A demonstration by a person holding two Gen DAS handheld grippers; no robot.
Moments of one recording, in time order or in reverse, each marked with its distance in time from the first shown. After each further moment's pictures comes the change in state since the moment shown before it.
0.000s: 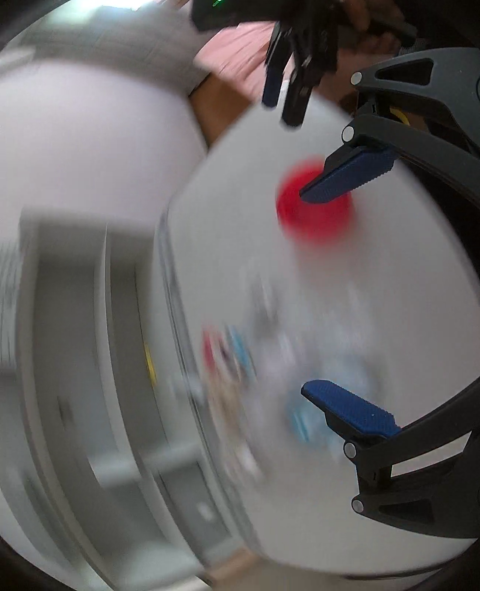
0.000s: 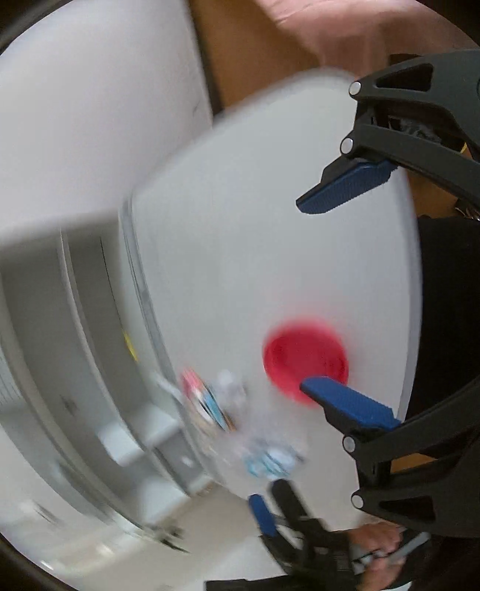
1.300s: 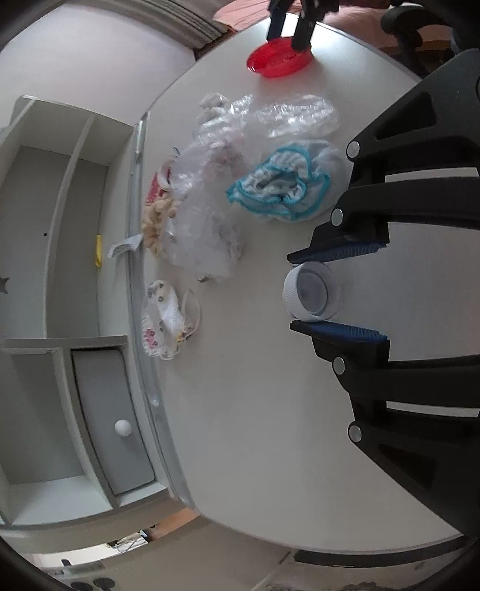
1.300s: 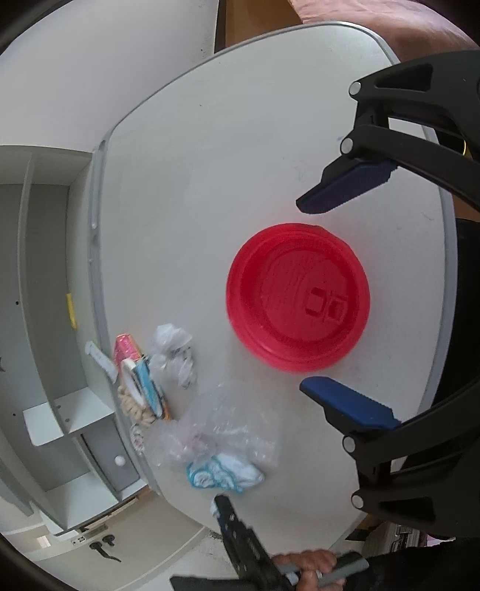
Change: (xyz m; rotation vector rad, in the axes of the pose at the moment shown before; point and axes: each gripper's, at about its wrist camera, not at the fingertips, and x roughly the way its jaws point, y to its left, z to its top) left arm 0.032 0.141 -0.032 -0.103 0.117 0.107; right arm 0.067 0.056 -0.006 -0.100 0.151 -0.072
